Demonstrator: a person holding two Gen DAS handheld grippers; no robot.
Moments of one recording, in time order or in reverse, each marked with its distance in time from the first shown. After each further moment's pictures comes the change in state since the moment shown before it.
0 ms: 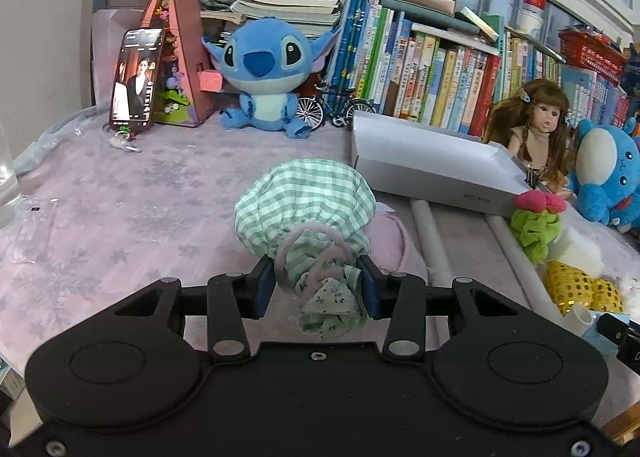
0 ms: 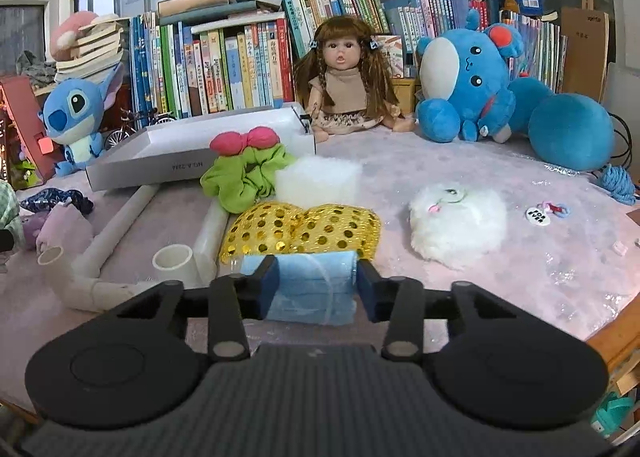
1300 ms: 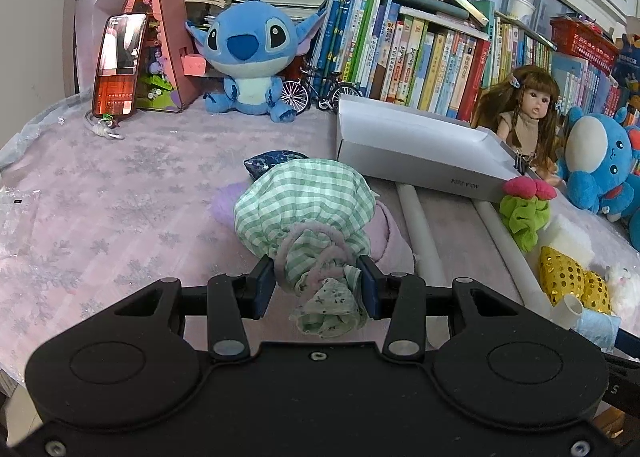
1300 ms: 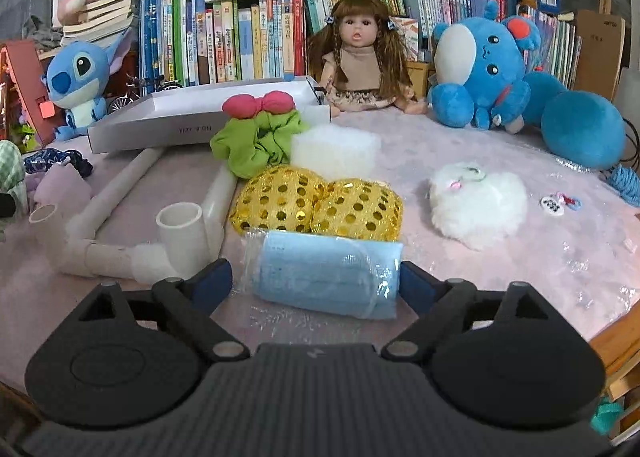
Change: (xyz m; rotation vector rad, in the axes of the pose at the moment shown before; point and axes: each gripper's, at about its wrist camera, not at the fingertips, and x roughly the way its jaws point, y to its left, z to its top) left arm 0.008 -0.001 0.001 0.010 0.055 -0.038; right arm 0.014 0.014 -0.014 -0.056 0.058 -0.004
